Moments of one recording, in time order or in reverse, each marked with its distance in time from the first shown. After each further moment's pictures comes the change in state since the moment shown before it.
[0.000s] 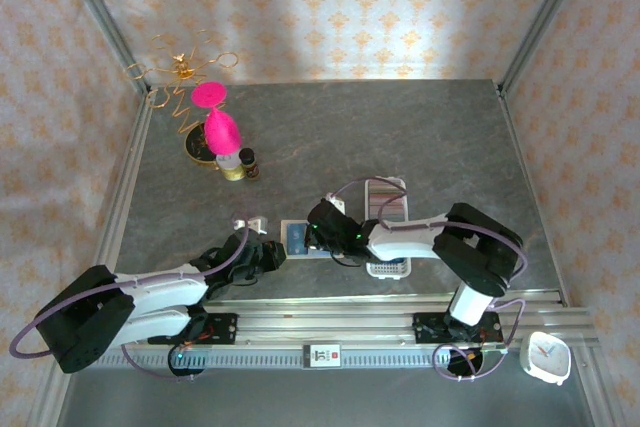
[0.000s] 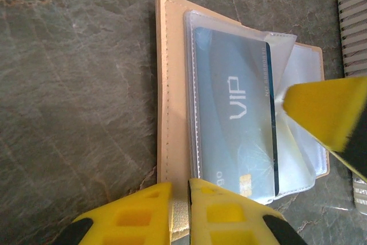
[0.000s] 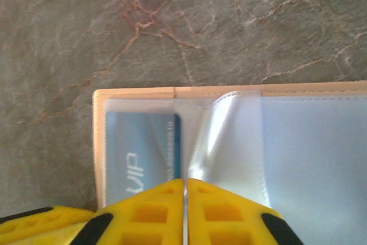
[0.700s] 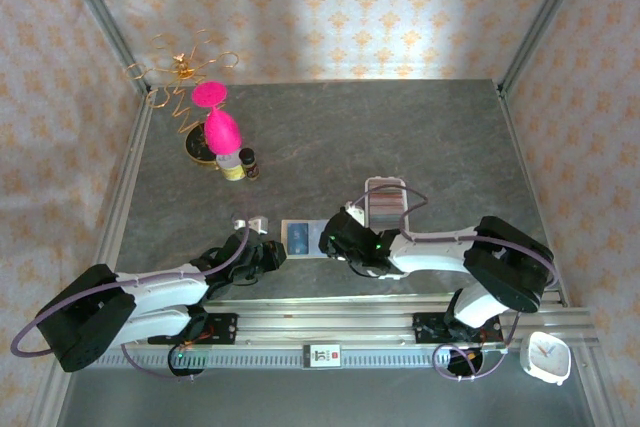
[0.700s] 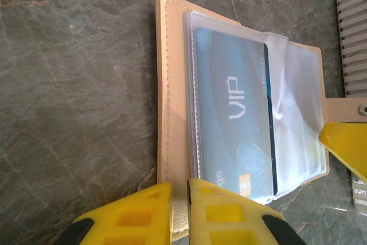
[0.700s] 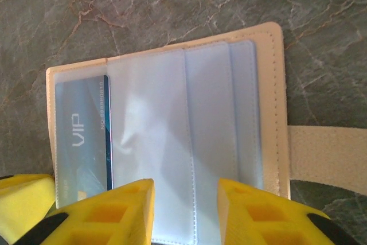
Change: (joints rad) left arm 0.000 0.006 0.000 0.011 0.000 0.000; right arm 0.007 -0.159 -0.156 -0.051 0.050 0.042
